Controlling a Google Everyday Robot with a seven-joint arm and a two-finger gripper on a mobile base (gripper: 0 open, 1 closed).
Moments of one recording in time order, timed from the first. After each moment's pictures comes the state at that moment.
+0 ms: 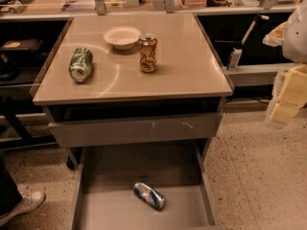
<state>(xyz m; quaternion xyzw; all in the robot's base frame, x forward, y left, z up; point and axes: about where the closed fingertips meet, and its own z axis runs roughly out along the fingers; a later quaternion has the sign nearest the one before) 0.438 -0.217 0.976 -0.60 0.78 -0.03 0.16</state>
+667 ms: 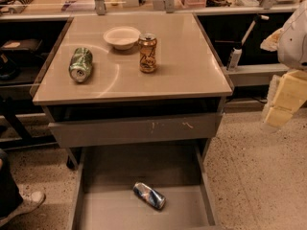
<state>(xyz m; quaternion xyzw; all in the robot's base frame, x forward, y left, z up) 0.438 -0.215 0.967 -0.60 0.79 -0.03 0.16</state>
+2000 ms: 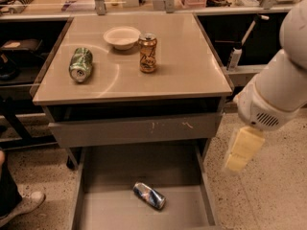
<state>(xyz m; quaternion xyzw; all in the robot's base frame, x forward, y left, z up) 0.417 -0.182 0.850 -0.56 0.82 0.03 0.12</state>
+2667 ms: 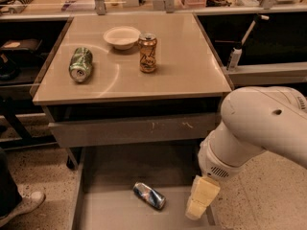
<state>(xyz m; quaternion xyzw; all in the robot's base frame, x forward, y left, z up) 0.371 -0.113 0.729 -0.57 0.81 0.09 0.09</state>
